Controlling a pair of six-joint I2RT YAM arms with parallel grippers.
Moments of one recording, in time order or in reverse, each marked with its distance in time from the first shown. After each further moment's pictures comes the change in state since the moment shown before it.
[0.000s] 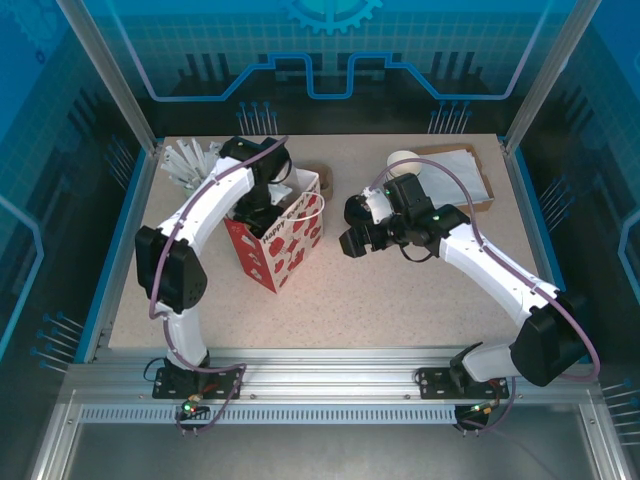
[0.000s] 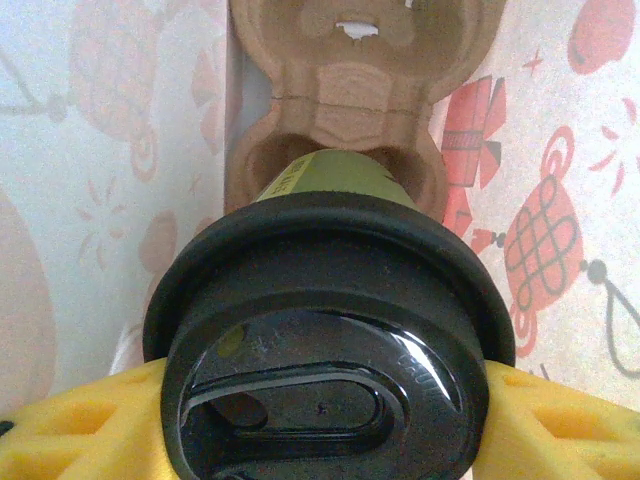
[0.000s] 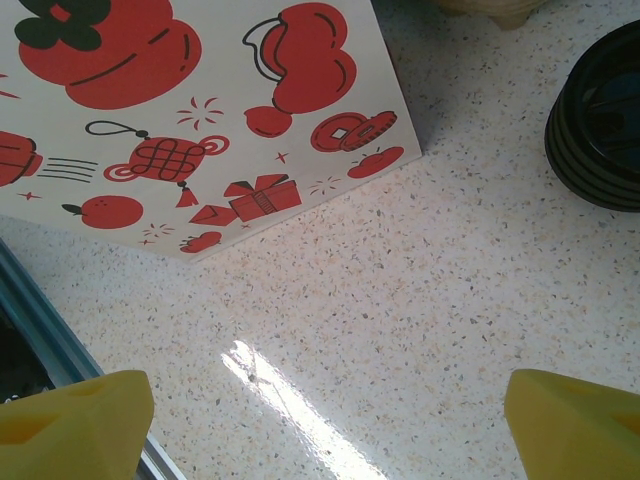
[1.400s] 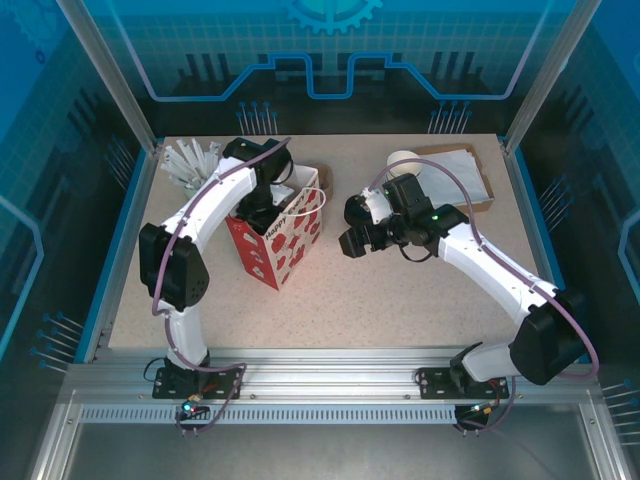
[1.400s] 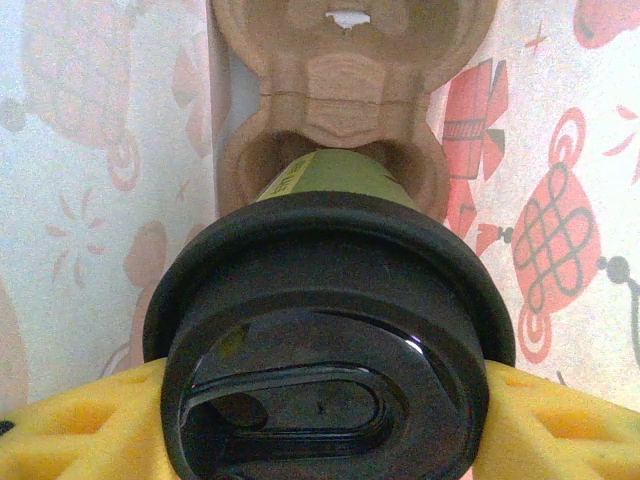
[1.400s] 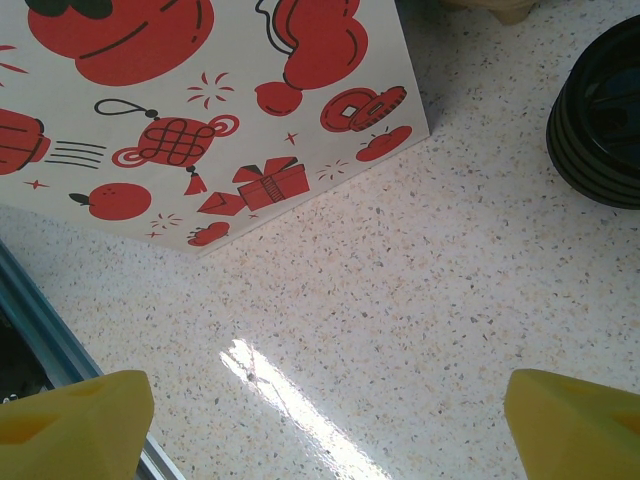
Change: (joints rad) left arm 0.000 0.017 -0.005 0.015 0.000 0.000; right arm 0.001 0.007 0.000 0.000 0.000 0.000
